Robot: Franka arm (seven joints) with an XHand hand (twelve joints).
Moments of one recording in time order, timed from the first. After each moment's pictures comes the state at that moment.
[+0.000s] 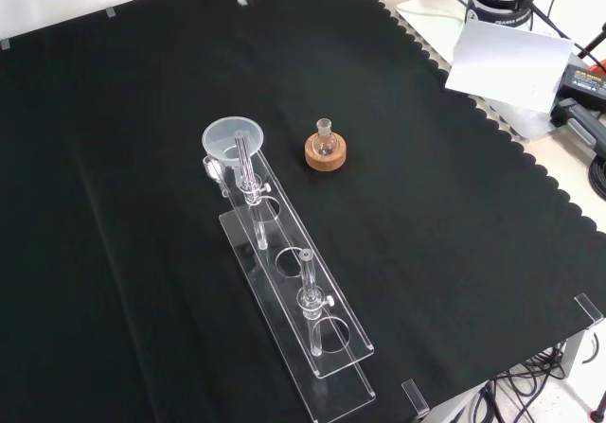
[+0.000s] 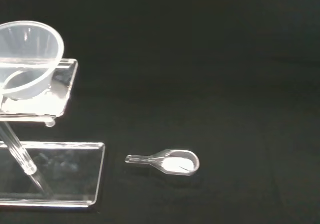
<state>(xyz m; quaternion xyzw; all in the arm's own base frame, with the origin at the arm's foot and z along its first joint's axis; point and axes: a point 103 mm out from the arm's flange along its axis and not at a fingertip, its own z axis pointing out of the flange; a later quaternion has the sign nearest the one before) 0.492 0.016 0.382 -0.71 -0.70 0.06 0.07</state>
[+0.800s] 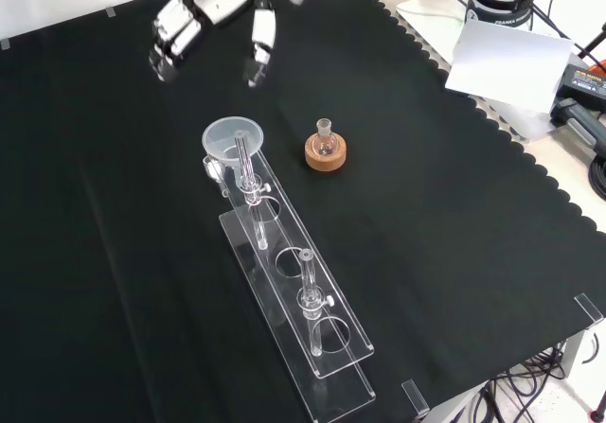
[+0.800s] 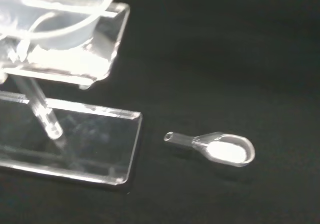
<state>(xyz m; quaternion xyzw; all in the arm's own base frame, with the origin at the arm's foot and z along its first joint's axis) 0.542 0.068 0.315 -0.66 -0.74 0.12 0.09</state>
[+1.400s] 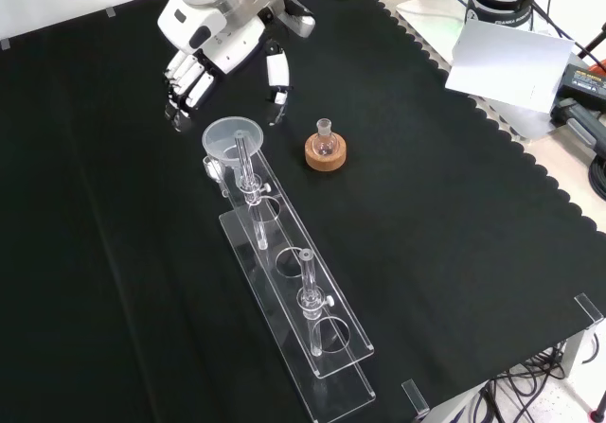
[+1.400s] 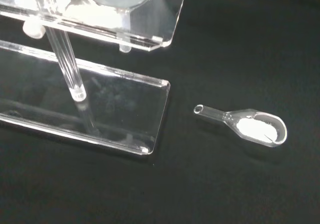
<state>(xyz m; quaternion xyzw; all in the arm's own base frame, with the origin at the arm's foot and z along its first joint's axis) 0.550 0.111 0.294 -0.63 -0.75 0.18 0.10</state>
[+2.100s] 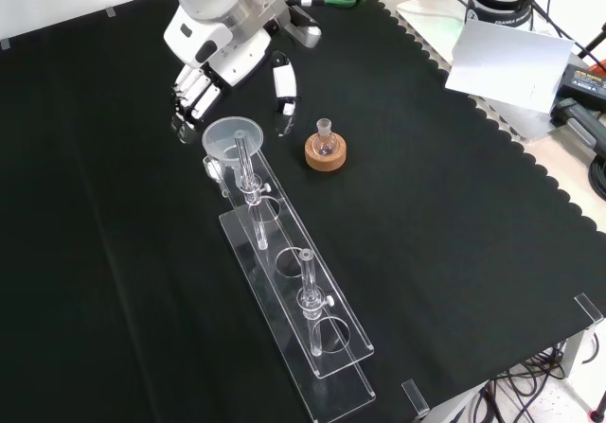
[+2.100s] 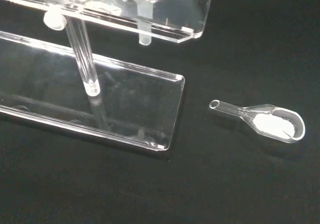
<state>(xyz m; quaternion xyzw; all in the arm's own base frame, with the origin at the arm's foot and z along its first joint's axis) 0.548 0.128 0.286 -0.63 -0.75 0.19 0.10</state>
